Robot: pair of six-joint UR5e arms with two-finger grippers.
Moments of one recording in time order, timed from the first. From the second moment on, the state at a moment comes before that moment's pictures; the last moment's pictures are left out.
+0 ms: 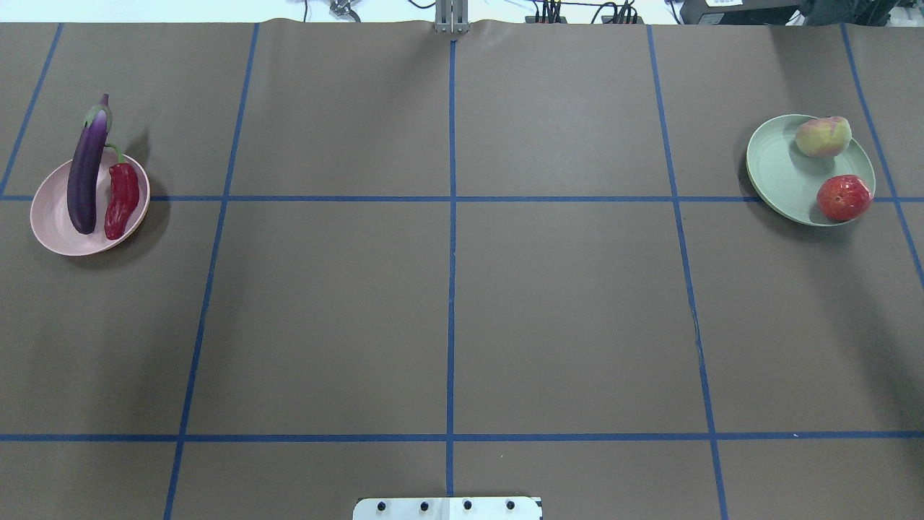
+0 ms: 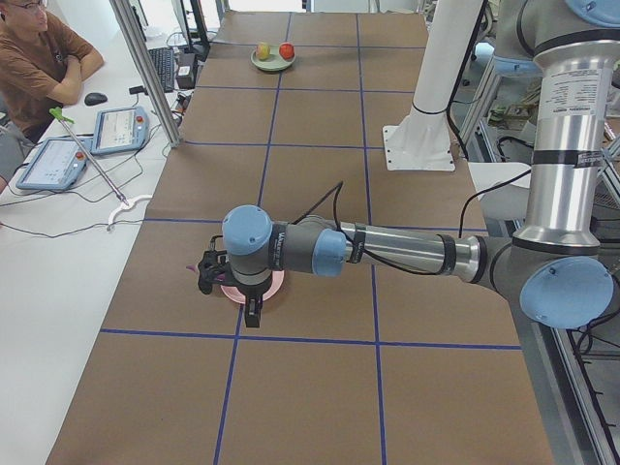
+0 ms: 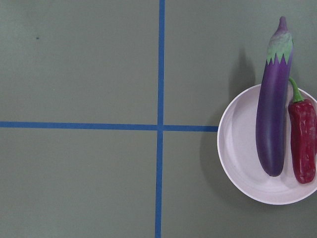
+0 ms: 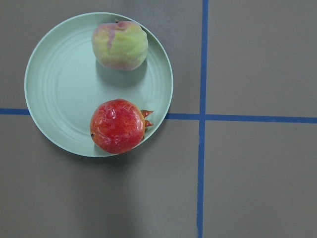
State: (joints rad) left arm -1.59 -1.59 -1.69 -1.53 -2.40 -0.11; right arm 1.48 -1.63 1.84 -1.64 2.28 0.17
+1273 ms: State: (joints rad) left arm -1.59 -1.49 -1.79 -1.60 -2.39 -0.14; right arm 1.48 -1.67 1.85 -1.63 2.29 0.17
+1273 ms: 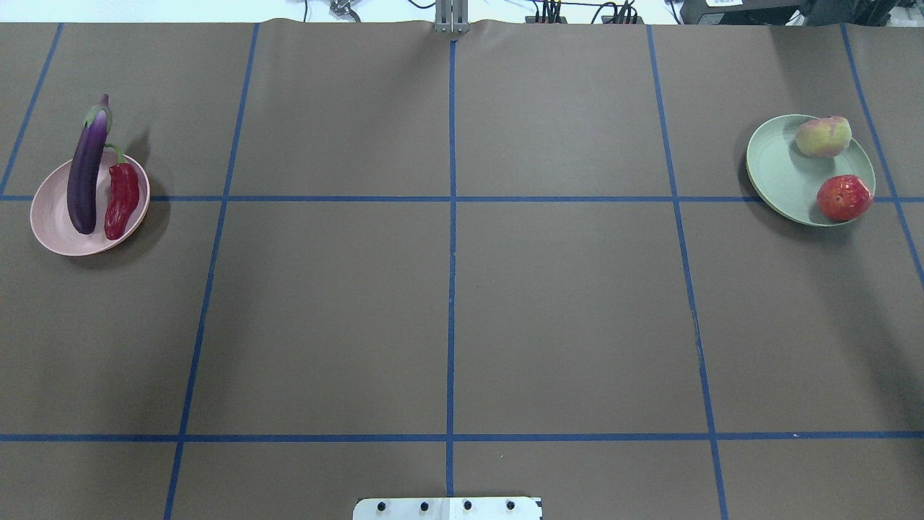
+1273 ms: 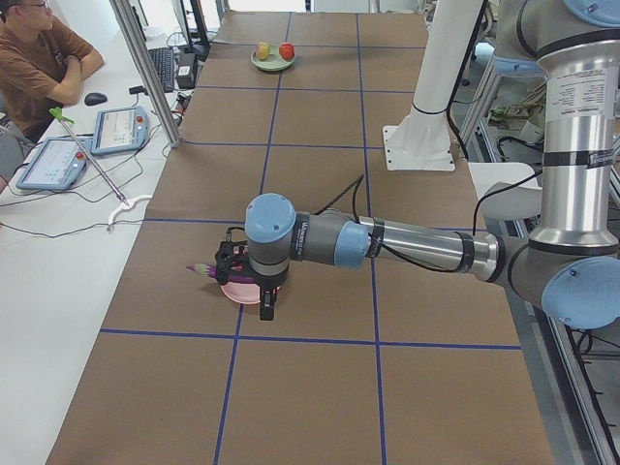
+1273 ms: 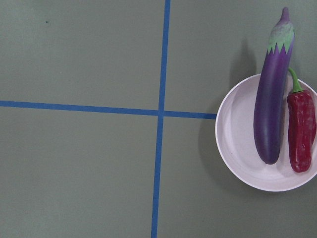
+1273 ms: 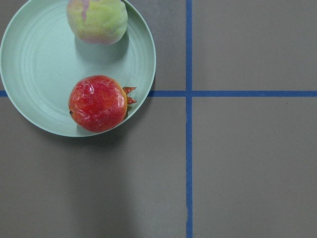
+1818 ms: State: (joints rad) left arm -1.59 -1.47 -1.80 -1.60 -2.40 -0.14; right arm 1.48 -1.69 1.84 -1.63 2.37 0.17
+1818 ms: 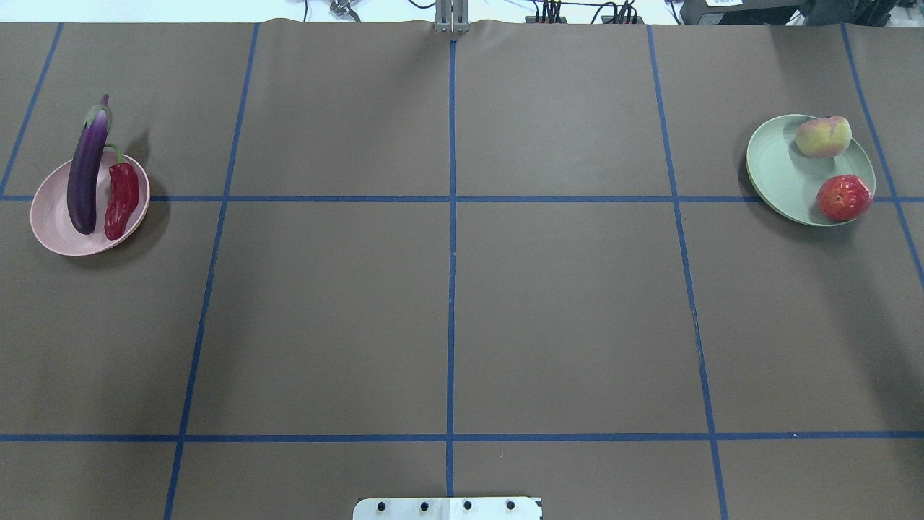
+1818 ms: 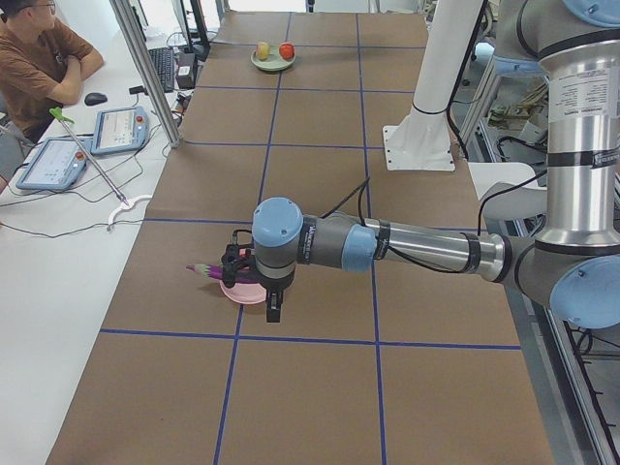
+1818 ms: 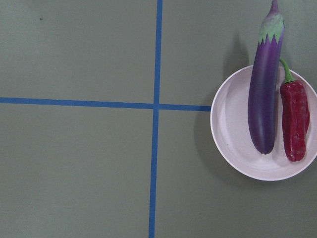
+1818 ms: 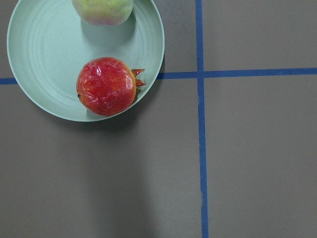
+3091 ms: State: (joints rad) left arm -1.59 -1.43 -1.86 -1.60 -2.39 -0.14; right arm 1.48 -1.69 1.85 -1.63 2.38 0.18
